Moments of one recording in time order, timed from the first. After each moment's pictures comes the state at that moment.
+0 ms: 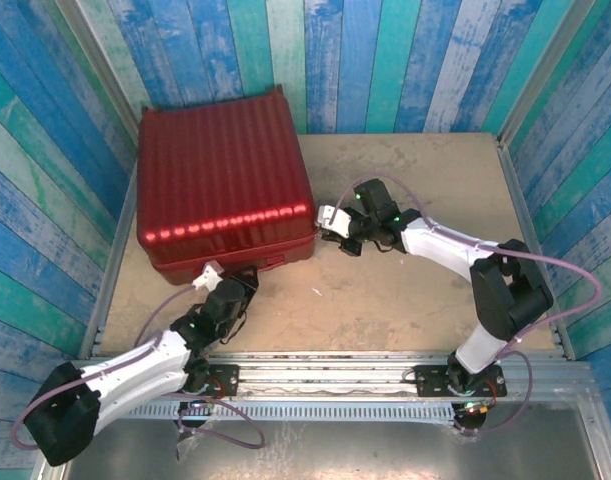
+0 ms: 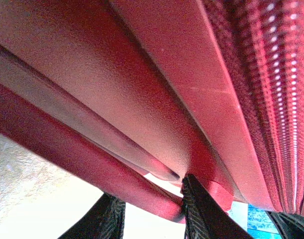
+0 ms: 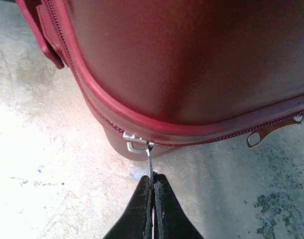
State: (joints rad) left arm -0.75 0.78 0.08 0.18 -0.41 -1.44; right arm 0.57 1.67 1.08 -0.23 -0.46 -0.71
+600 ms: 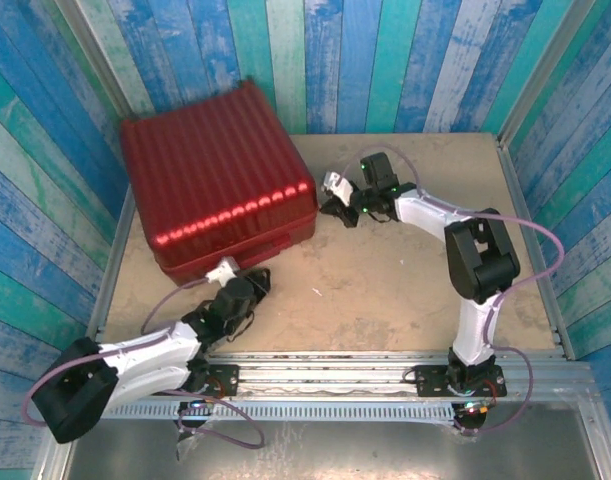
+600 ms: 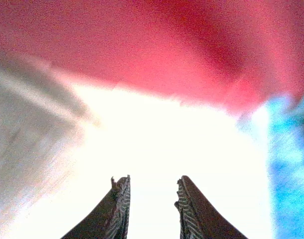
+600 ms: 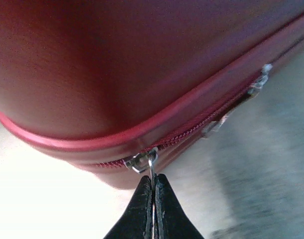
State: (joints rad) left arm -0.81 0.96 0.08 0.27 -0.31 -1.28; right arm 0.42 1.97 1.37 -0.14 -0.67 -0.57
